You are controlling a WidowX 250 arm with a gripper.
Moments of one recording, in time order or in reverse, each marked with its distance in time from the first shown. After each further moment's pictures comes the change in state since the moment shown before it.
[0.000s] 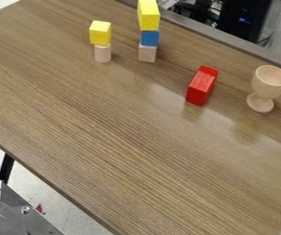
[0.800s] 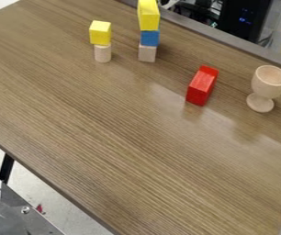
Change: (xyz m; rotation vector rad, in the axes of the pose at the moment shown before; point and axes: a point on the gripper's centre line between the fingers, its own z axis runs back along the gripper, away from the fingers) arm 0.011 -0.021 -0.039 -0.054 0.062 -0.029
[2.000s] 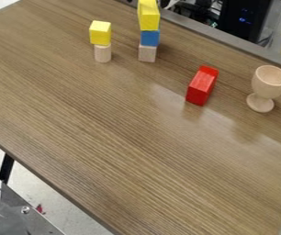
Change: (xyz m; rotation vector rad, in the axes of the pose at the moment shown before) arm 0.007 0.001 -0.011 -0.035 -0.031 0.083
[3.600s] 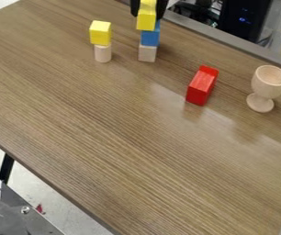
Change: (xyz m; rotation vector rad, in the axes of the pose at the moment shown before) arm -0.014 -0.008 -0.008 -0.058 0.054 -0.079
